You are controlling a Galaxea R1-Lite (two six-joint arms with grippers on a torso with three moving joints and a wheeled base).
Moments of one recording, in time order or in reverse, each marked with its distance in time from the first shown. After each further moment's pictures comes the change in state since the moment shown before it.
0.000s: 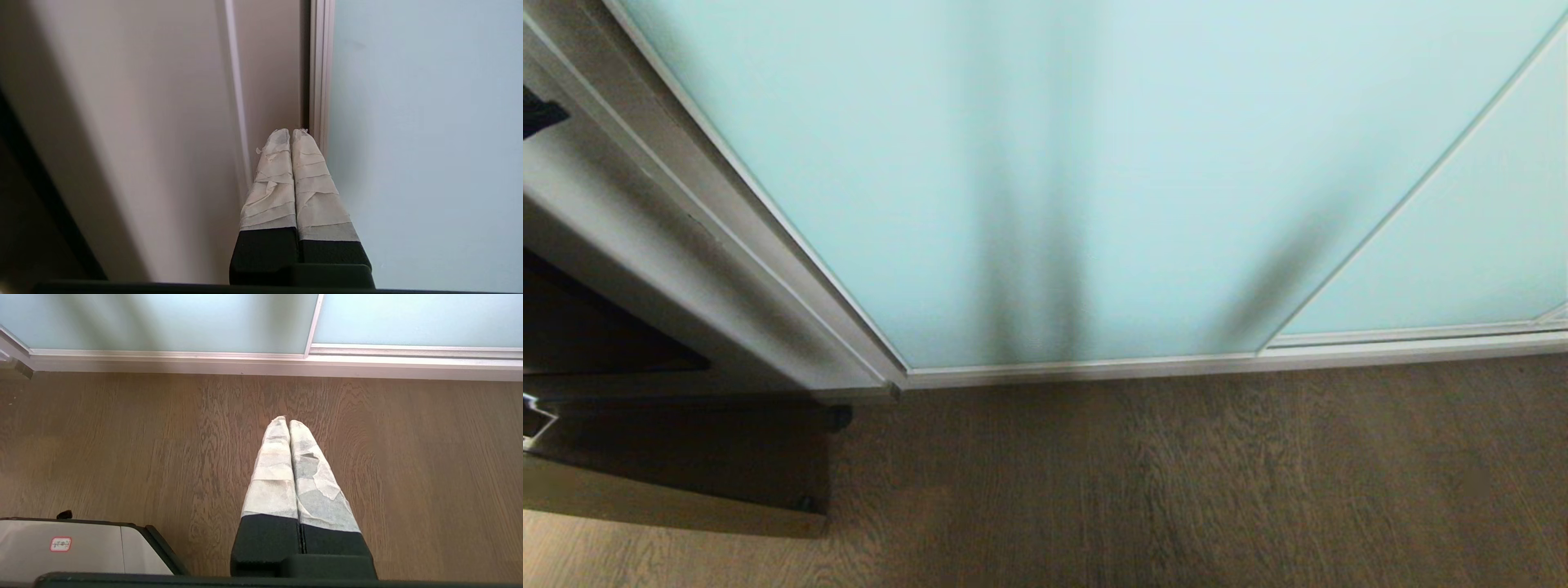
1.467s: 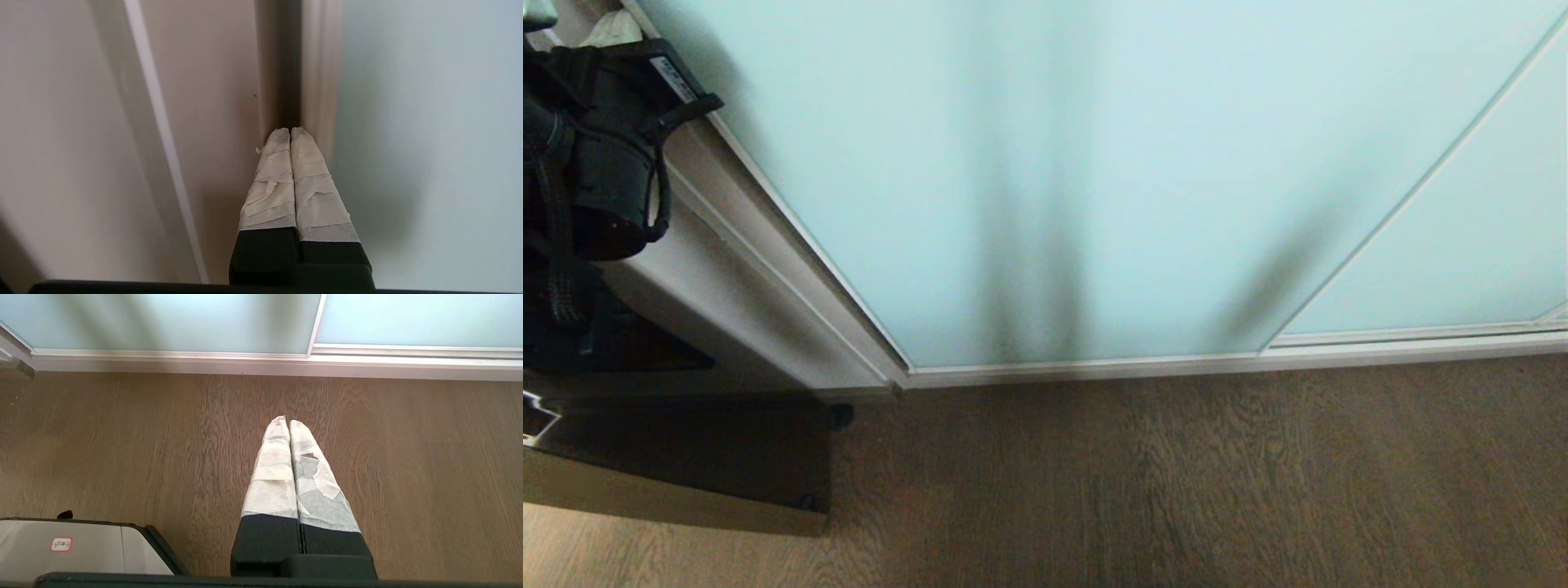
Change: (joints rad) left arm 0.008 0.416 -0.352 -0.032 0.029 -0.013; right arm 0.000 0.000 0.000 0.000 0.000 0.000
